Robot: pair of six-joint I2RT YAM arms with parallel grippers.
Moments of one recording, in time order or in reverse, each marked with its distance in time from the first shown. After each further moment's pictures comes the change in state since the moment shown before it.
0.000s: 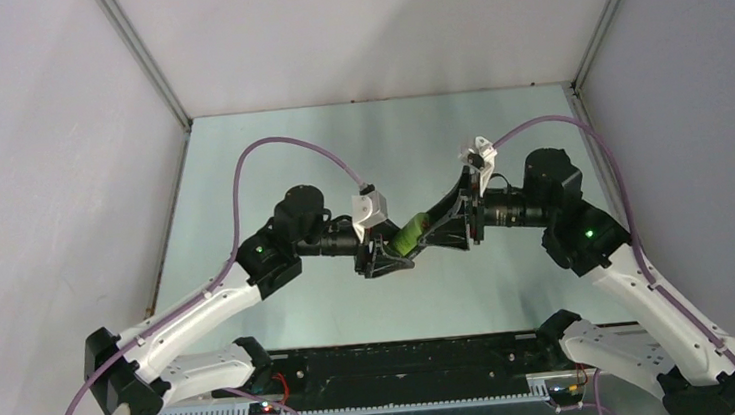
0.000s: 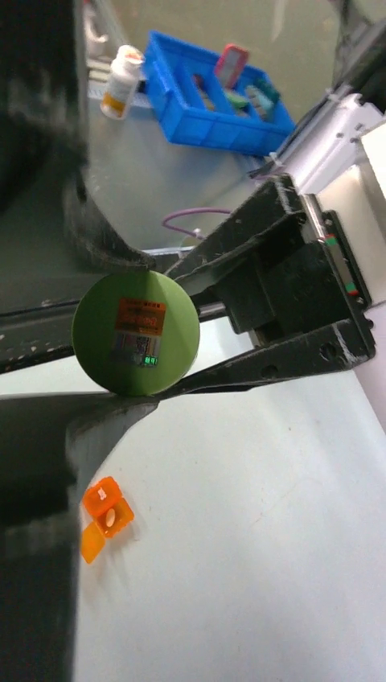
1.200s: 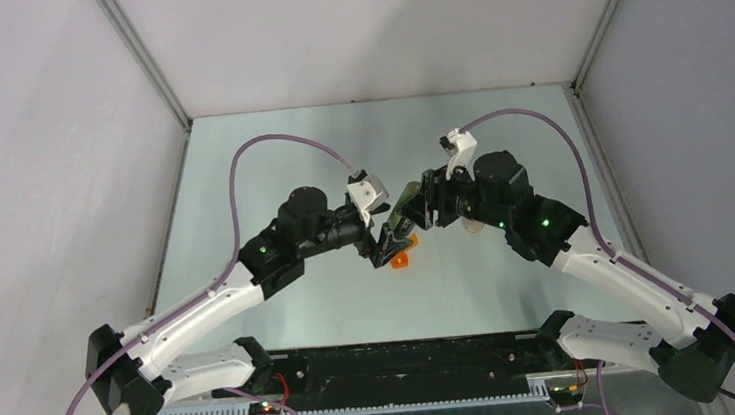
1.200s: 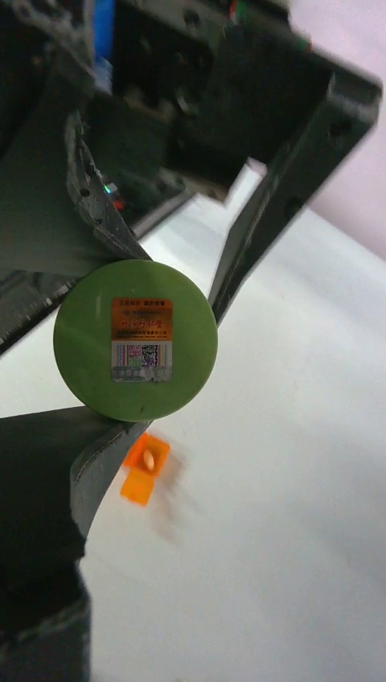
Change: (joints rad) left arm -0.003 0.018 -0.005 -0.010 -0.390 -0.011; right arm 0.166 0.167 -0.008 0.059 0.578 0.254
